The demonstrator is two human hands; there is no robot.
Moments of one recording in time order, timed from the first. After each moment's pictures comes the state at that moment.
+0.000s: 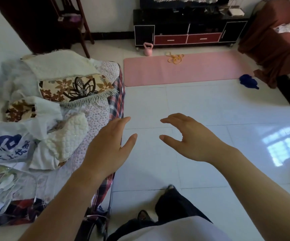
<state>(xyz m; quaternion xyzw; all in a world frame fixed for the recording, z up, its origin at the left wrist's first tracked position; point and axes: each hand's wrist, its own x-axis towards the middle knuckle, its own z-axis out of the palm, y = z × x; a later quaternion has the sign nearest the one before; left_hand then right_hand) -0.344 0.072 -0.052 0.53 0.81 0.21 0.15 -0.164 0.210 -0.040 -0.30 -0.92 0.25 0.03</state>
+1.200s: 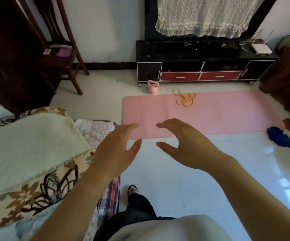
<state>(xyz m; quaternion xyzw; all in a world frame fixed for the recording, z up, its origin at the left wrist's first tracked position) -0.740 0.670 -0.067 0.53 0.80 0.22 0.15 -0.577 0.790 -0.042 -0.29 -0.92 0.26 0.03</state>
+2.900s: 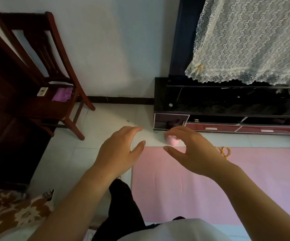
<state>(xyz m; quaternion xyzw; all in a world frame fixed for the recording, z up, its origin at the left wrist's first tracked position) -1.197 1.221 -0.077 0.51 0.83 0.18 0.15 -1.030 1.347 -0.067 -0.29 -0.91 0.30 0.04</state>
